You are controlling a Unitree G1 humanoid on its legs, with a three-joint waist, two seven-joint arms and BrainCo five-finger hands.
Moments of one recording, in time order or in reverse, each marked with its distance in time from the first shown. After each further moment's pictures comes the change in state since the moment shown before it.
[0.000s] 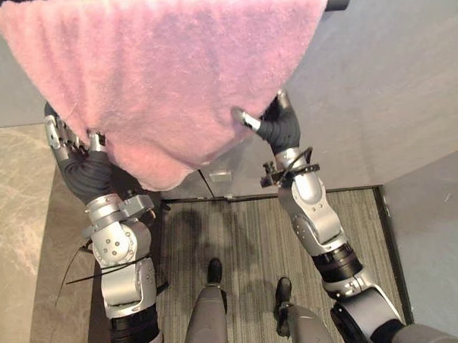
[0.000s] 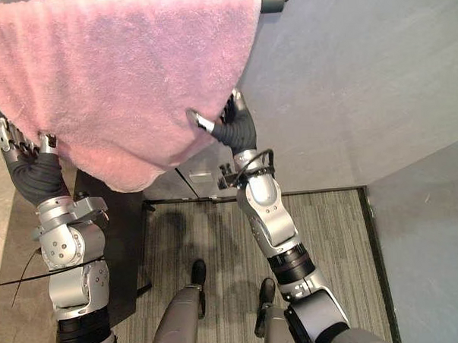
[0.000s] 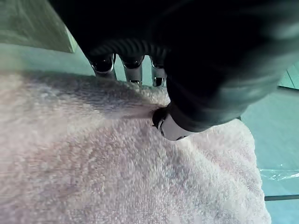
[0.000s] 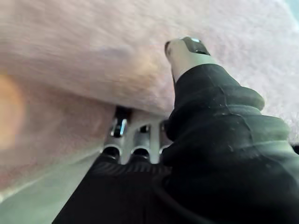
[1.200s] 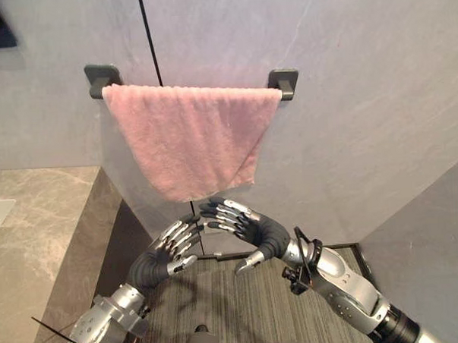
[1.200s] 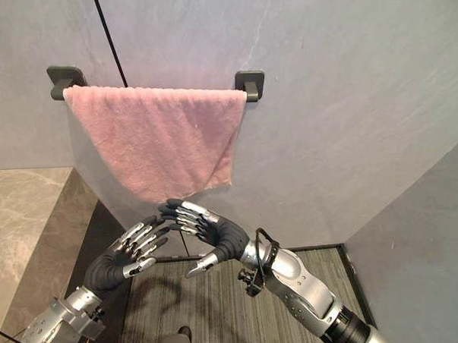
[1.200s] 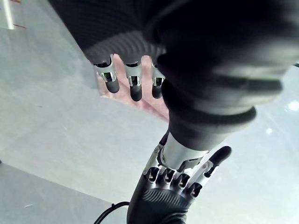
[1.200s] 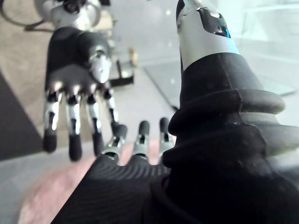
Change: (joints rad) left arm 0.526 0.639 -0.364 0.072 -0.651 -0.070 -0.716; right arm 0.285 -0.390 0.420 -0.281 0.454 -0.037 0.478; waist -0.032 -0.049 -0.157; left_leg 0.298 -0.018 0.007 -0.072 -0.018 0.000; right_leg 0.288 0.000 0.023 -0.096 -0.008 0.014
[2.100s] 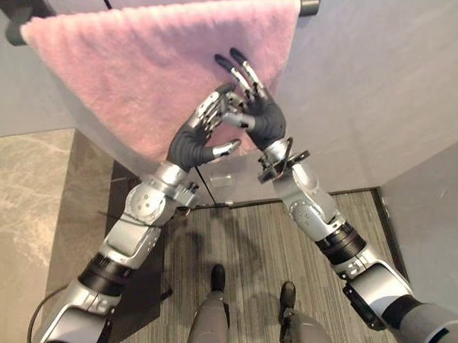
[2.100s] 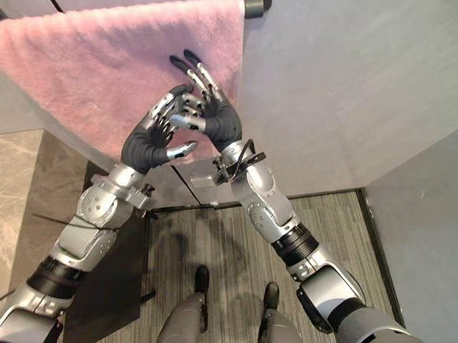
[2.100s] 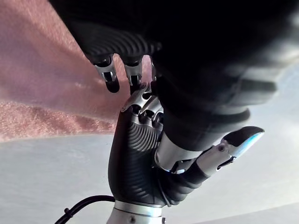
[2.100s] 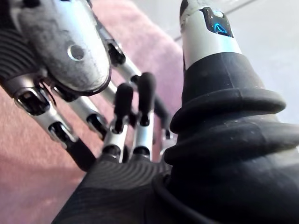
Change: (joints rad) left arm -0.949 -0.070 -0.271 0.290 0.259 -0.085 0.323; right arm -0.540 0.253 -0.282 0.383 0.086 -0.076 -0.334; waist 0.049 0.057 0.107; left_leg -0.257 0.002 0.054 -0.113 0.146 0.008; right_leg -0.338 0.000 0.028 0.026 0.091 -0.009
